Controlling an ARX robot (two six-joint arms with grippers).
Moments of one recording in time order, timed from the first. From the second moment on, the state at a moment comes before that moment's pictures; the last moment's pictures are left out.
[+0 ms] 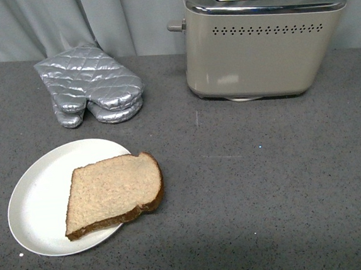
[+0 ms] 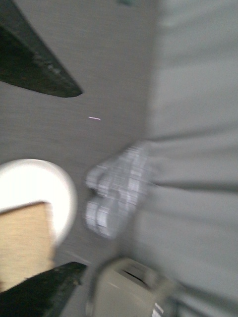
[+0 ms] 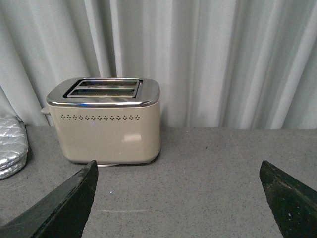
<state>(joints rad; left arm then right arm) -0.03 0.04 0.04 -0.08 -0.11 -0.06 0.00 0.00 0.00 0.00 0.00 0.00</state>
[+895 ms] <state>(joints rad) 0.03 1.62 0.54 0.24 0.08 -0.32 0.00 0.00 0.00 0.00 0.00 0.00</state>
